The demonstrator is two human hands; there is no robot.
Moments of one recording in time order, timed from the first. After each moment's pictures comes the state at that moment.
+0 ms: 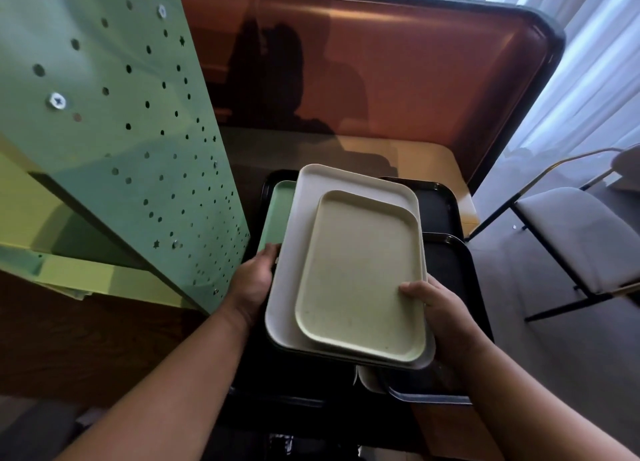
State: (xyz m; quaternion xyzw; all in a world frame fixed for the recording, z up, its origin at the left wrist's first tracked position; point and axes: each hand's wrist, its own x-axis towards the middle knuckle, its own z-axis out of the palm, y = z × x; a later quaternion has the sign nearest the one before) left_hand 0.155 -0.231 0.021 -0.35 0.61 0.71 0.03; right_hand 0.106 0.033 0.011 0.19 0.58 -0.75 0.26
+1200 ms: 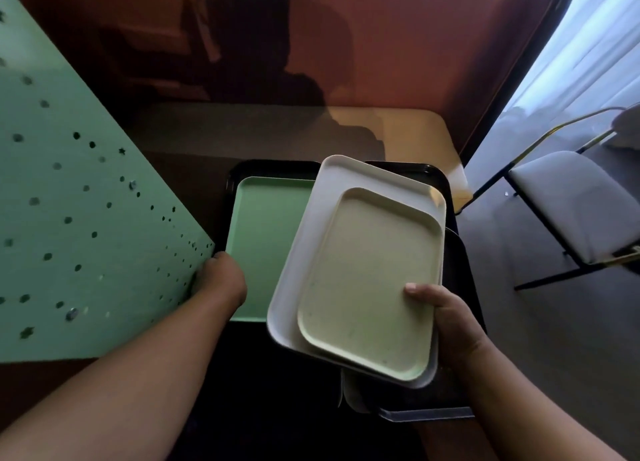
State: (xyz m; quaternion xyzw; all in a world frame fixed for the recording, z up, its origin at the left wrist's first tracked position) left_hand 0.061 -0.272 -0.101 -0.35 0.90 0.09 0.24; right_hand 0.056 0.065 -0.032 0.27 0.54 -0.74 0.30
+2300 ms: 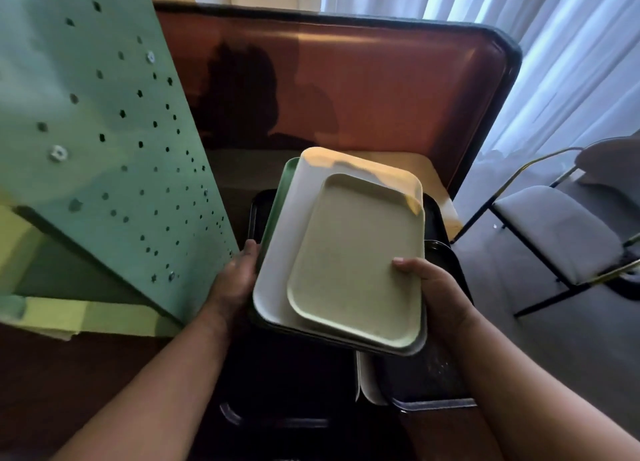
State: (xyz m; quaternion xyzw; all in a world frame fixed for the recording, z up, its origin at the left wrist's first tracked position) left_hand 0.144 -0.260 0.040 -0.33 0.62 0.71 0.03; right_hand 0.086 0.012 0.046 0.20 0.56 -0.76 0.26
